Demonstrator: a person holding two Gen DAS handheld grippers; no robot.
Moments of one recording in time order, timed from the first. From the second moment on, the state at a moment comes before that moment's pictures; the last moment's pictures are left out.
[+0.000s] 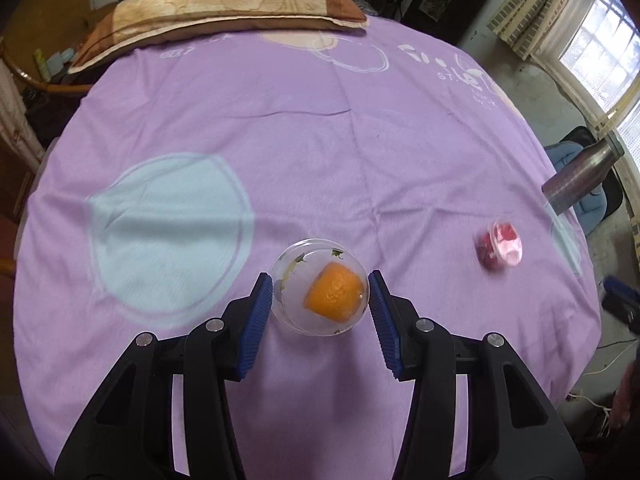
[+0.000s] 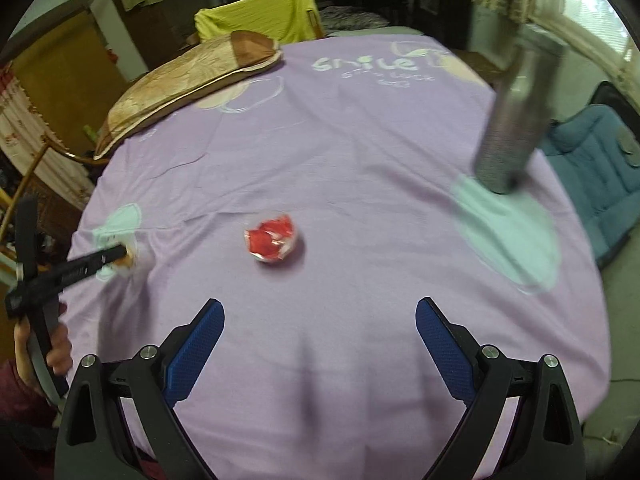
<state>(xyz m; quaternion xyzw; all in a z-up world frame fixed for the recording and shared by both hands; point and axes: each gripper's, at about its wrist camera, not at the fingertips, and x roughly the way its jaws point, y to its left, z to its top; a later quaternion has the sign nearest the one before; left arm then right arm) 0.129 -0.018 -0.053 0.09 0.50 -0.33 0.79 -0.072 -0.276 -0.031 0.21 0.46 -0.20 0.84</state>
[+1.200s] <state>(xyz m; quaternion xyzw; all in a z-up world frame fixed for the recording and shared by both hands) 0.106 0.049 -0.088 0.08 0.56 -0.27 0.78 0.004 -0.260 -0.048 0.19 0.49 -0.13 0.84</state>
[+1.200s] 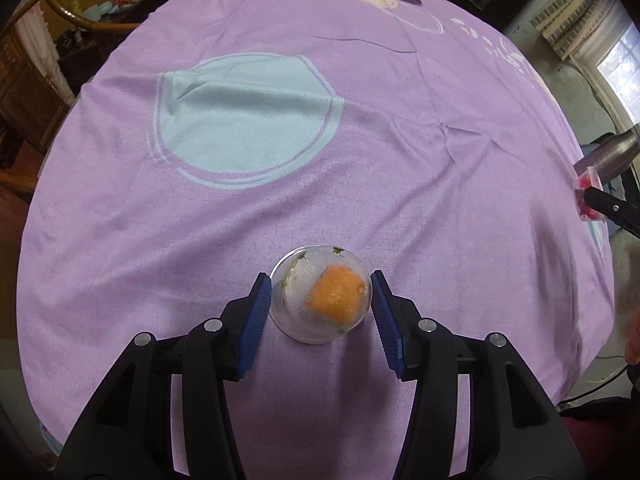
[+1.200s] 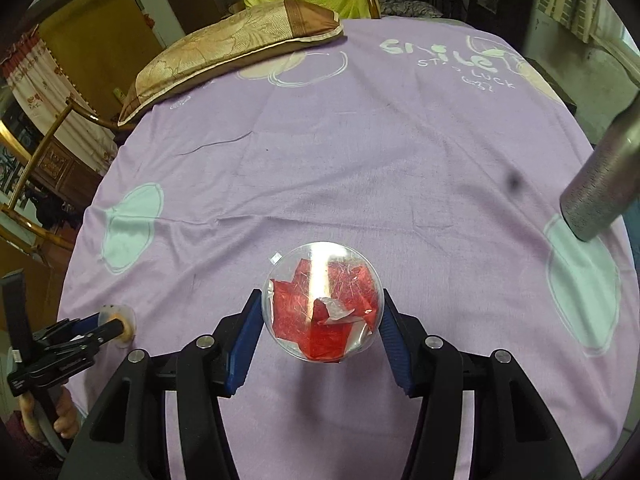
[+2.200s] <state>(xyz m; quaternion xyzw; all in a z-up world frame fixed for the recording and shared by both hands) 0.043 -0.084 -0.003 0.13 0.44 -0.44 0.77 -0.186 -0.309 0.012 0.23 0.37 -0.30 0.85</state>
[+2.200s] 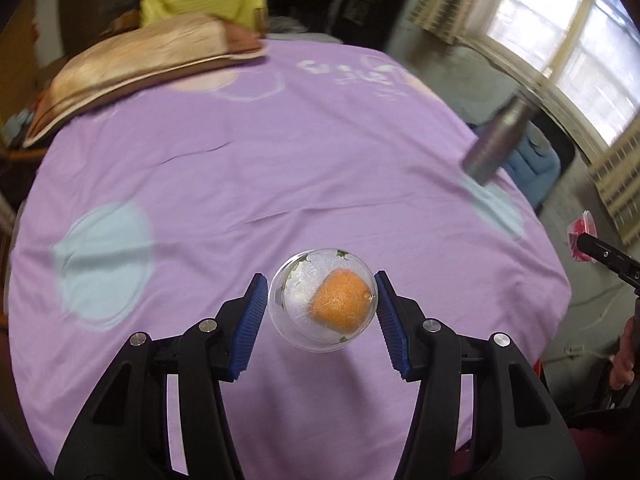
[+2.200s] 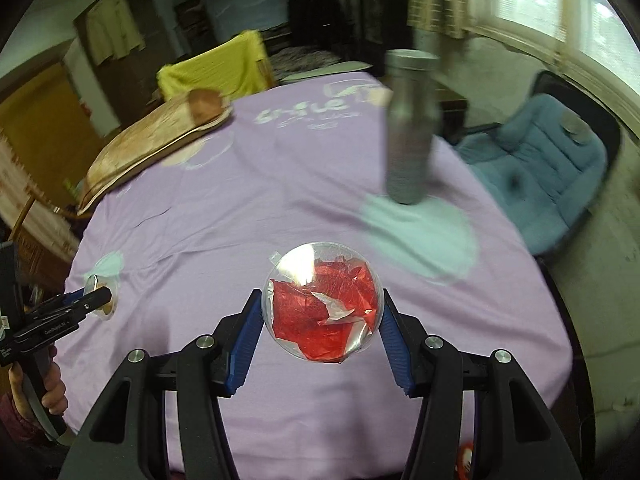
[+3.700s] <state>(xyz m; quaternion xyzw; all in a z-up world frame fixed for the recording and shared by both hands) -0.378 -0.375 -0.064 0.44 0.31 -0.76 0.37 -0.613 -0.331 -0.098 0.49 0.21 -0.61 0.59</state>
